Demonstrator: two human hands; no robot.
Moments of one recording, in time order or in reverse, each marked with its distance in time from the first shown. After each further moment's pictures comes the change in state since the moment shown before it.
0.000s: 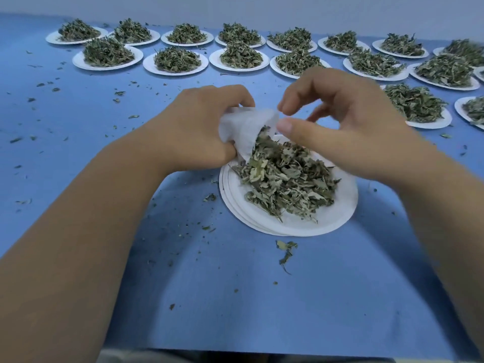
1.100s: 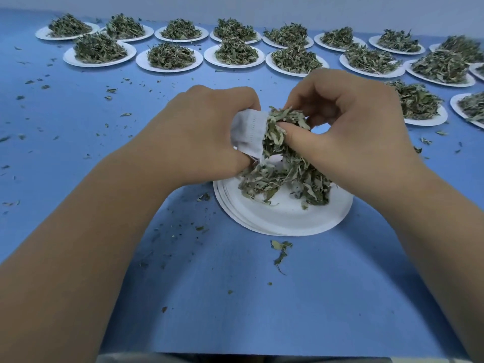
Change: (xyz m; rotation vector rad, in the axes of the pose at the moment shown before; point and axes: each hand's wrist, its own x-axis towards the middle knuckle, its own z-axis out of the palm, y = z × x) left_hand -0.012 0.026 0.001 0.031 0.048 0.001; right_hand -0.012 -0.011 0.013 -0.182 0.248 -0.007
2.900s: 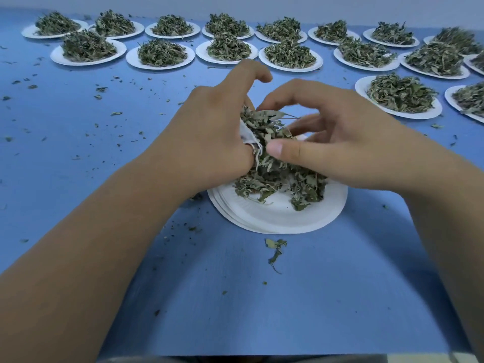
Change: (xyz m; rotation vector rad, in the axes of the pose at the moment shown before) left_hand 0.005 0.016 0.016 -0.164 0.101 0.040; right_hand 0.003 0.015 -0.016 0.193 -0.436 0.070
